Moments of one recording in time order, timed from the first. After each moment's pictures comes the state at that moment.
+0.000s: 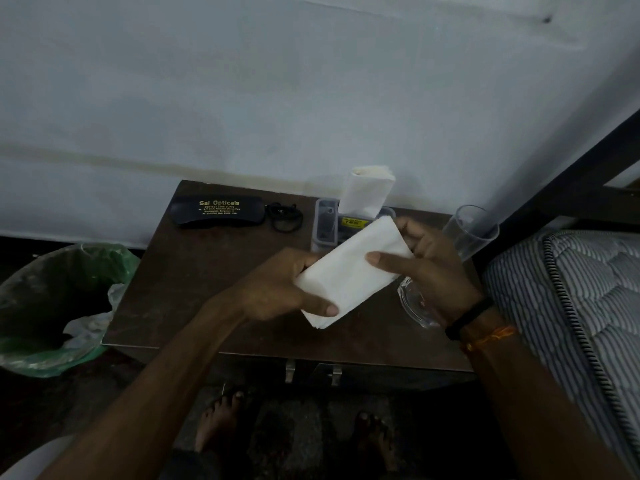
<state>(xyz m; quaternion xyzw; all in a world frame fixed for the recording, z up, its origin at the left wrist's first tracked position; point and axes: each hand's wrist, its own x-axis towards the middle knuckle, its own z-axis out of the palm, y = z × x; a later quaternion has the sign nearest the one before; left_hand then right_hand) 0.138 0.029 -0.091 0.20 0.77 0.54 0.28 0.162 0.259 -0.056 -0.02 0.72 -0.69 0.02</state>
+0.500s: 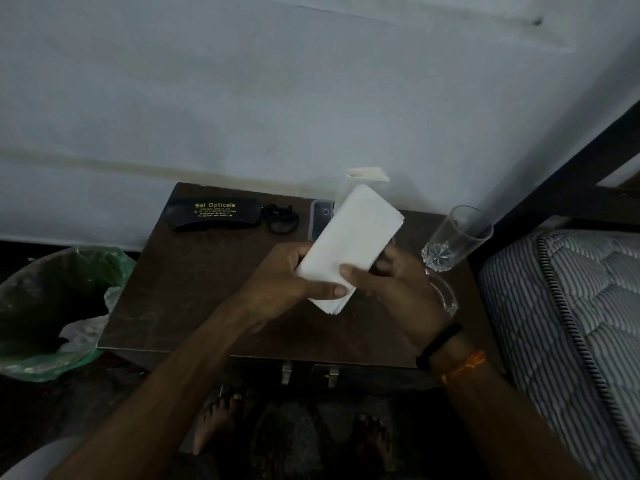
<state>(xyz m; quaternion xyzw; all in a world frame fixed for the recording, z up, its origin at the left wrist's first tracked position) 0.145 0.046 -0.095 0.13 0.72 0.66 0.18 0.183 0.231 -0.071 0.07 0.72 -0.69 0.05</state>
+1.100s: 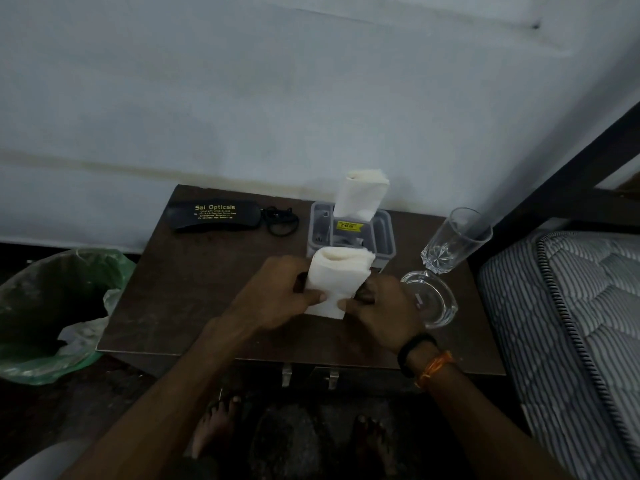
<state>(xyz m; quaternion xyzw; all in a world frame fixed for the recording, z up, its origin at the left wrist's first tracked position) 0.140 0.037 -0.107 0.22 0.88 0.41 0.11 0.182 0.236 -0.115 0.02 0.92 -0.40 0.02</state>
